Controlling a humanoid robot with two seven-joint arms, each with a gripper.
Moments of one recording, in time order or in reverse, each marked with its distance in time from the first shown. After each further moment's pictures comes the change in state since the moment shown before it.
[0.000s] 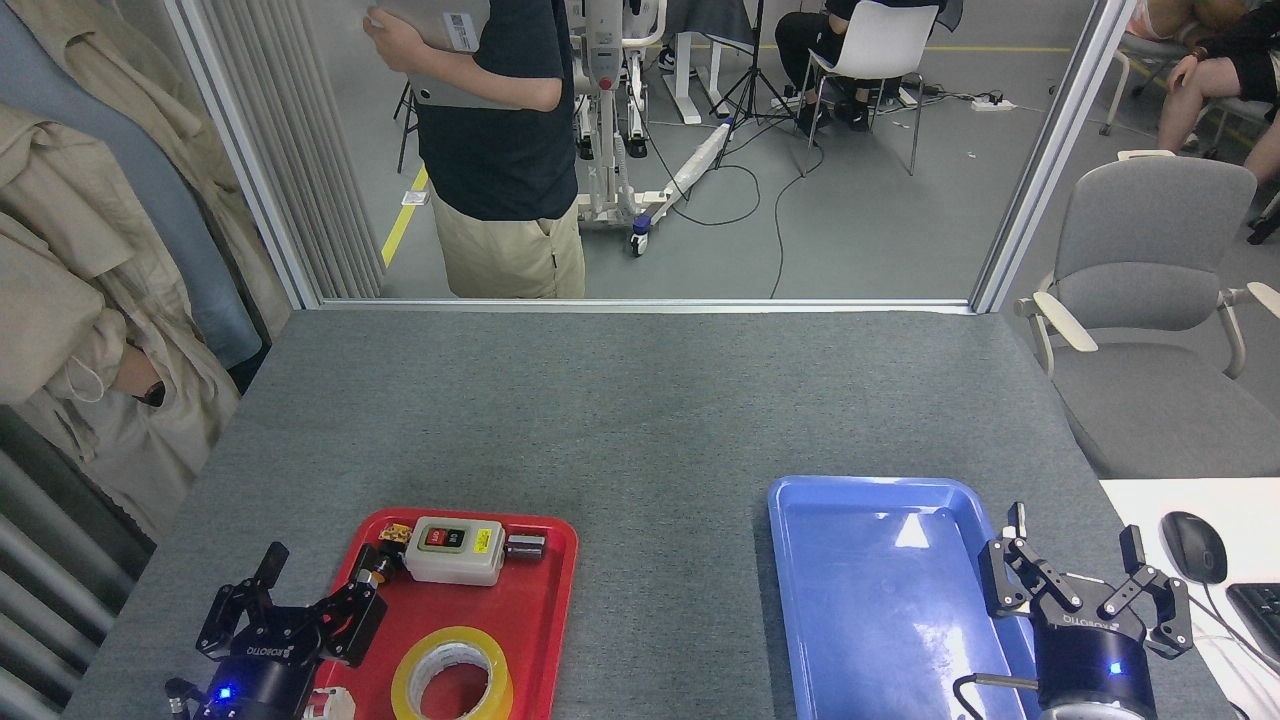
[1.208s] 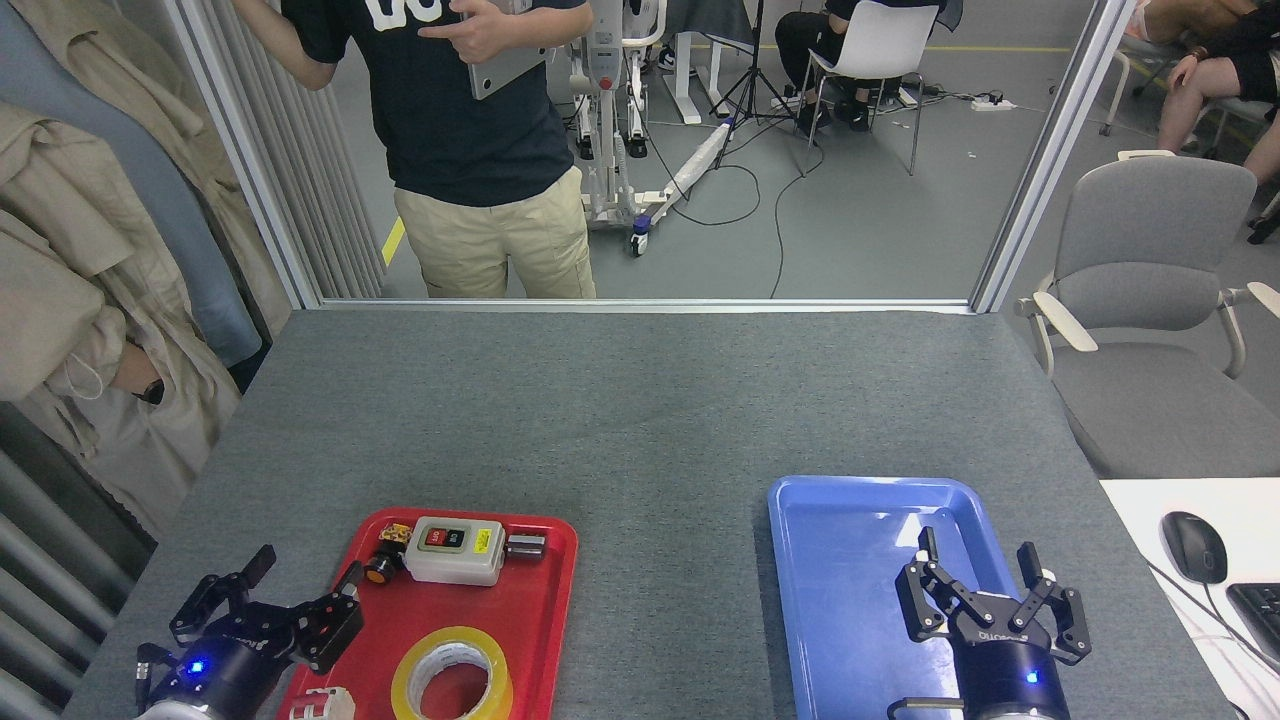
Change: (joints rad) left arm -0.028 0.154 -0.022 -0.006 0.004 -0.049 -0.312; right arm 0.006 0.012 0.152 0.054 -0.079 -0.011 0.005
